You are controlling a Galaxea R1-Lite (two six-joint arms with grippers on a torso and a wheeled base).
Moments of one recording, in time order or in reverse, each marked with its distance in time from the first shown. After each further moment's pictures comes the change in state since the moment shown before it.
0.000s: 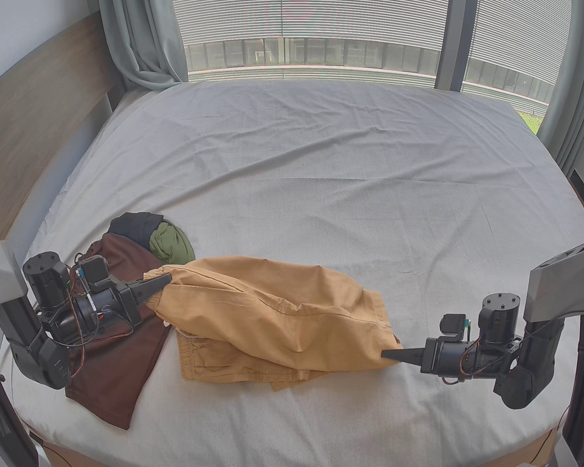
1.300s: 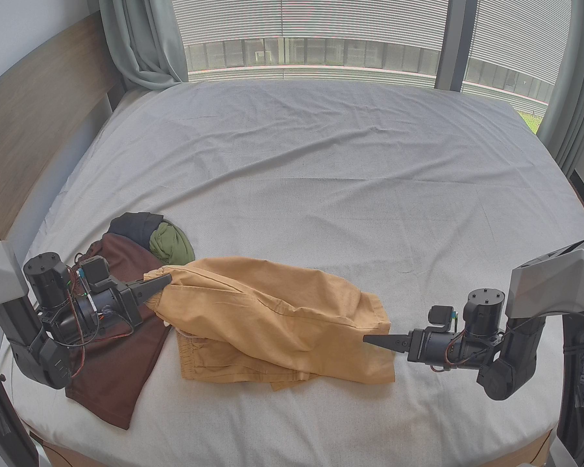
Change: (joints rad) left arm 0.001 0.002 -0.001 0.000 0.000 0.001; right arm -0.019 0.101 -0.182 0.000 -0.012 -0.020
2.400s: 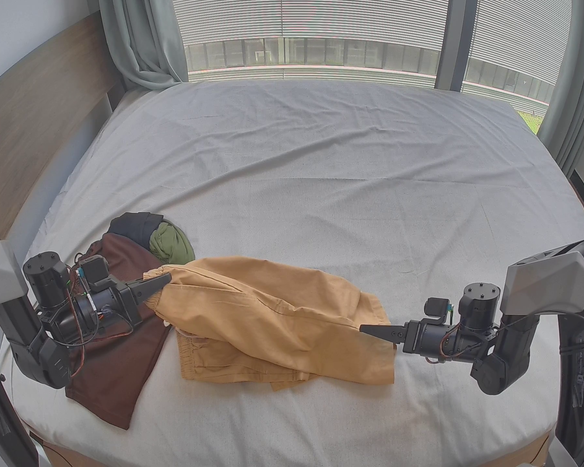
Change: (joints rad) left arm 0.002 -0.002 -0.003 0.000 0.000 0.000; right arm 0.002 0.016 -0.060 -0.002 0.001 0.000
